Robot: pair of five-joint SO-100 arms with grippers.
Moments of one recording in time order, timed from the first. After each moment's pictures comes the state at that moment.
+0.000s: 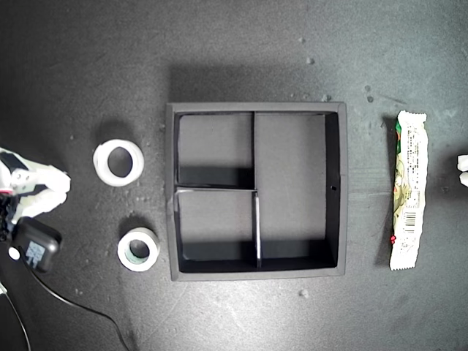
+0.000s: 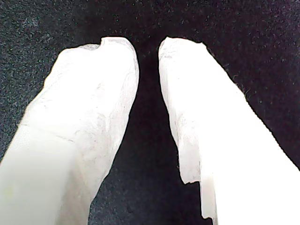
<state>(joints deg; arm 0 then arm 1) 11.2 191.1 176.4 77.9 -78.5 -2.1 191.9 178.3 76.7 79.5</state>
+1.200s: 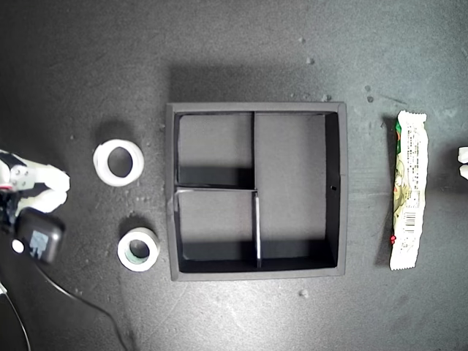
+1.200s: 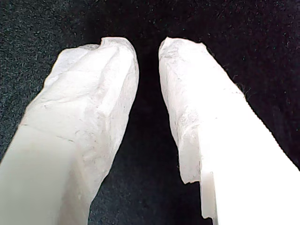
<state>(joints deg) 12.2 191.1 176.4 76.9 -87.5 1.8 191.9 178.3 76.2 79.5</state>
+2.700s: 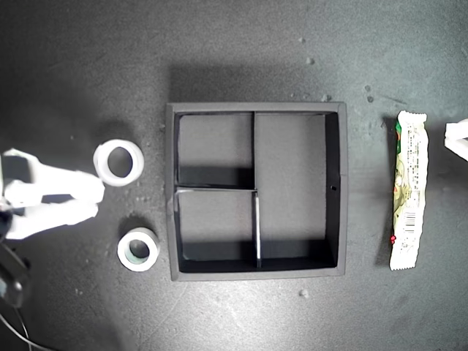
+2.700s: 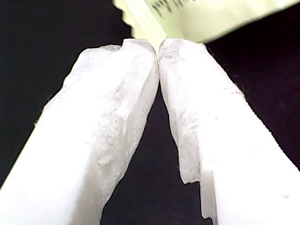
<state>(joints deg) 6.6 184.1 153.3 59.7 -60.1 11.1 191.5 177.8 49.6 52.6</state>
